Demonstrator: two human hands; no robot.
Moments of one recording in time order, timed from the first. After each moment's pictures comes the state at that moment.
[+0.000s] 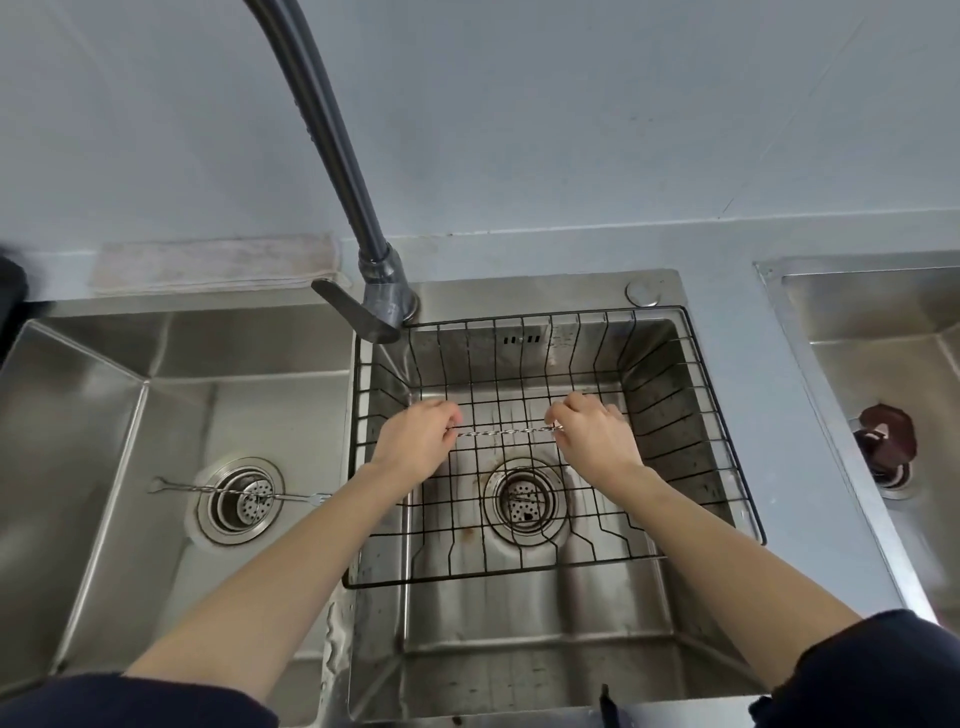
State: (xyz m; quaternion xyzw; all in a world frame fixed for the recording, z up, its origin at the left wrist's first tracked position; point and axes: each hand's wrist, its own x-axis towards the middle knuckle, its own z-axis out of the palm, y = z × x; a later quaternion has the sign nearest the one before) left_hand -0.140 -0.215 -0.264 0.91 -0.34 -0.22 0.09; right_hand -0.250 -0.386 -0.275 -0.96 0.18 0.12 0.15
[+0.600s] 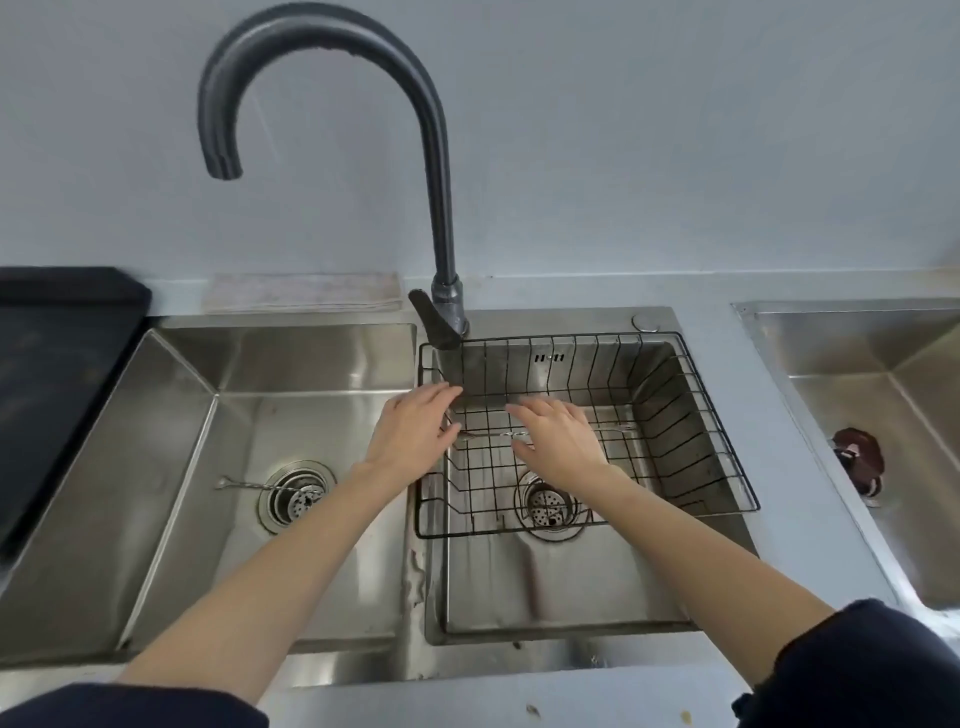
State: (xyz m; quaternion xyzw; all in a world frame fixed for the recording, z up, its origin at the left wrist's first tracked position) left_hand -0.151 -0.139 -0.209 0.91 -0.38 -0.10 0.12; right_hand -0.250 -0.291 -0.210 -0.98 0.13 0.08 0.15
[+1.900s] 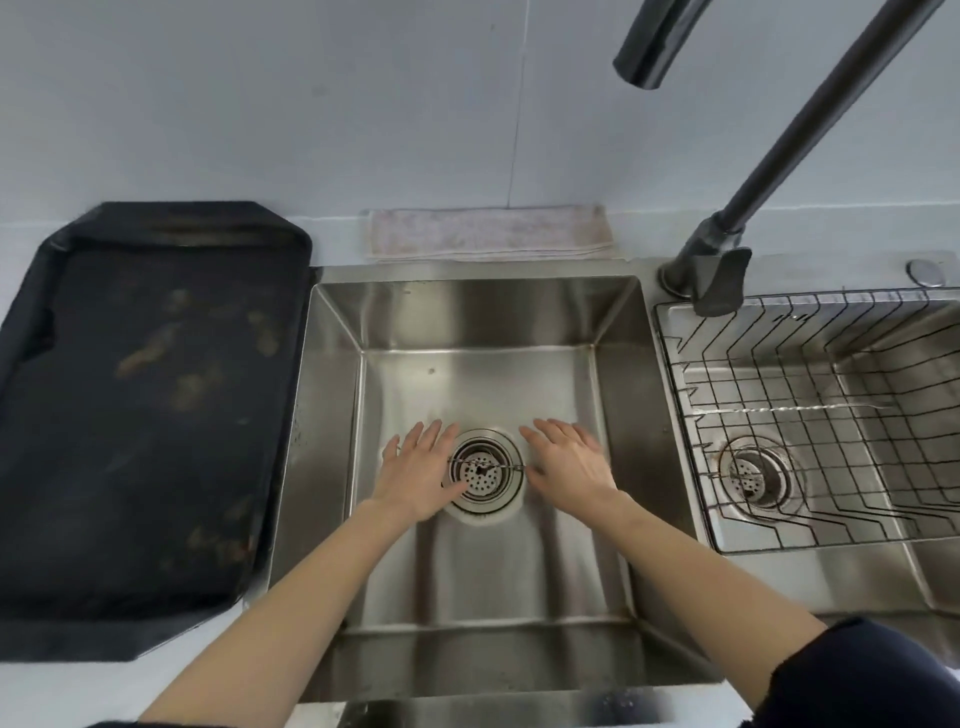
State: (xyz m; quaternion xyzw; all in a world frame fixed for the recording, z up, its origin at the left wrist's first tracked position) left_hand -0.022 0.094 -0.296 0.89 -0.32 -0.34 0.01; right_hand -0.111 -0.069 -0.298 -0.95 0.14 0.21 0.17
